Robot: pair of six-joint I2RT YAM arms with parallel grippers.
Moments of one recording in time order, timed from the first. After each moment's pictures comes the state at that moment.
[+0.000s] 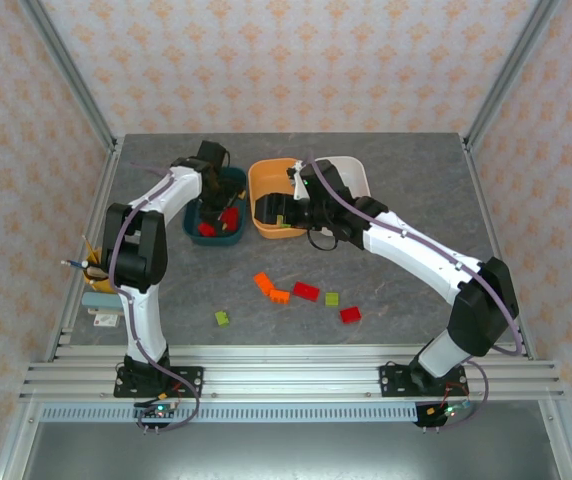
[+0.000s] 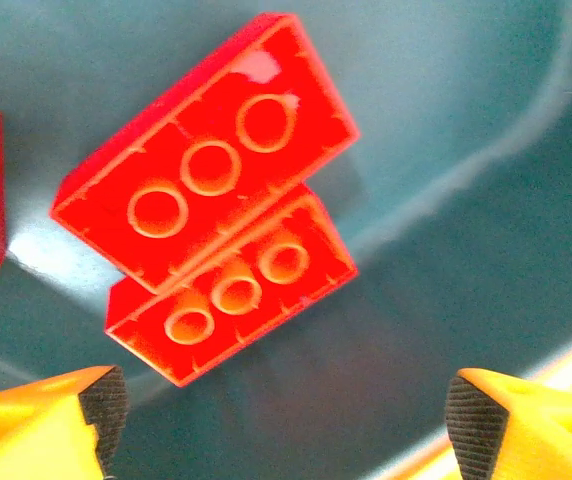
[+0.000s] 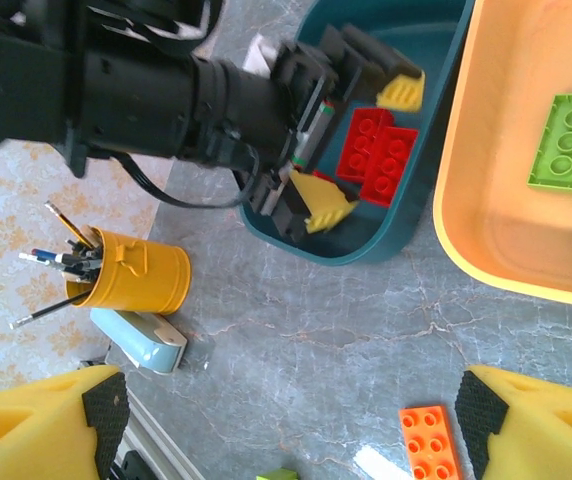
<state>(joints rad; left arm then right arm) -0.16 2.03 1.62 -0.84 0.19 -1.29 0.73 1.57 1.34 -0.38 -0.27 0.68</state>
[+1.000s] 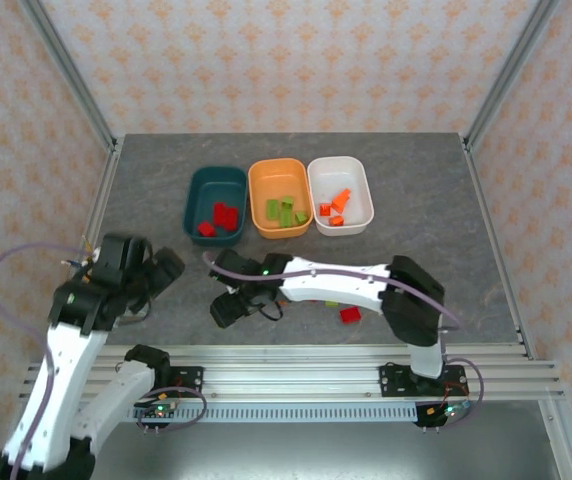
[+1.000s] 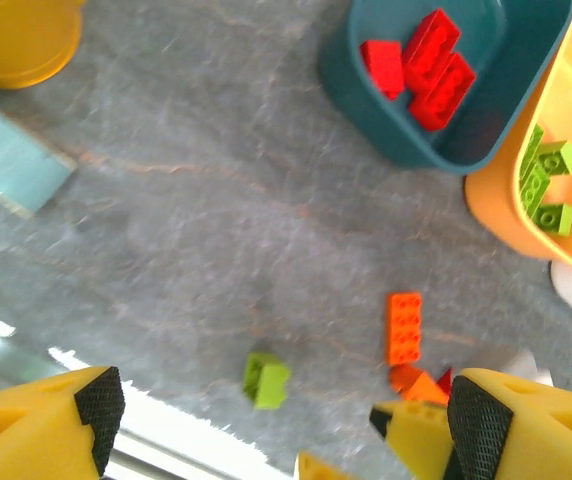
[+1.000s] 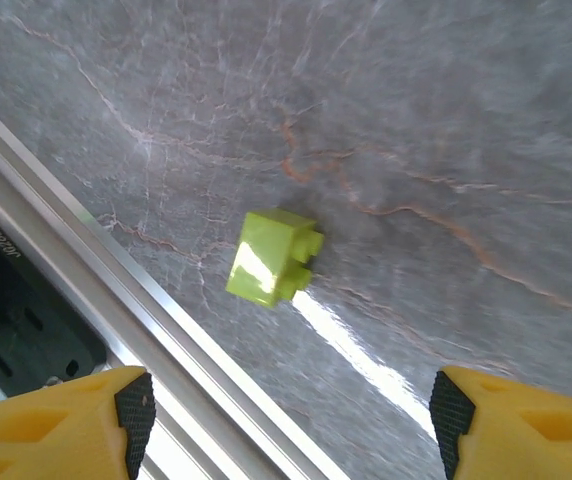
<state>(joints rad) -0.18 0.64 0.99 -1.33 -0.07 -0.95 1.22 1.94 1.51 -0.69 -0.10 0.57</state>
